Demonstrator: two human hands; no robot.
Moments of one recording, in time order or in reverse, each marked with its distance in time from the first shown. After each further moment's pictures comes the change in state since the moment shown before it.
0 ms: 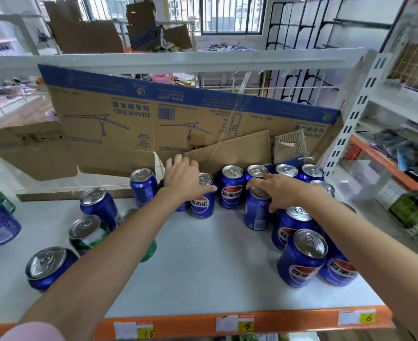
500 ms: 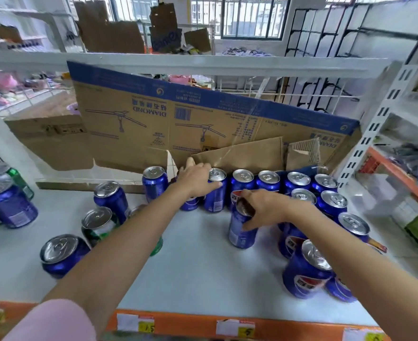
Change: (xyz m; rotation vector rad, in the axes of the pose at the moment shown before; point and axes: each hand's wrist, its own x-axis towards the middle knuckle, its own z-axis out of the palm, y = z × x) left_hand 0.010 -0.008 0.009 -0.273 -0.206 -0.015; right_hand 0.000 -0.050 -0.003 0.177 -0.016 -0.098
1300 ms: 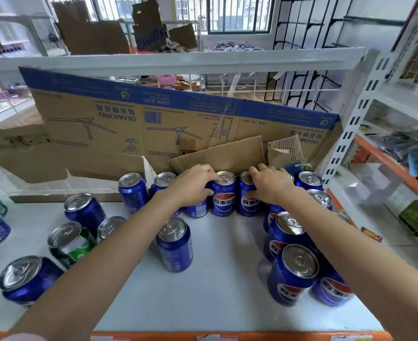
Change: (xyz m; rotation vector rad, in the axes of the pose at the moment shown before) left_hand 0.001 0.037 -0.004 -0.085 0.019 0.333; right_hand 0.020 0.059 -0.016 -0.196 0.242 0.258
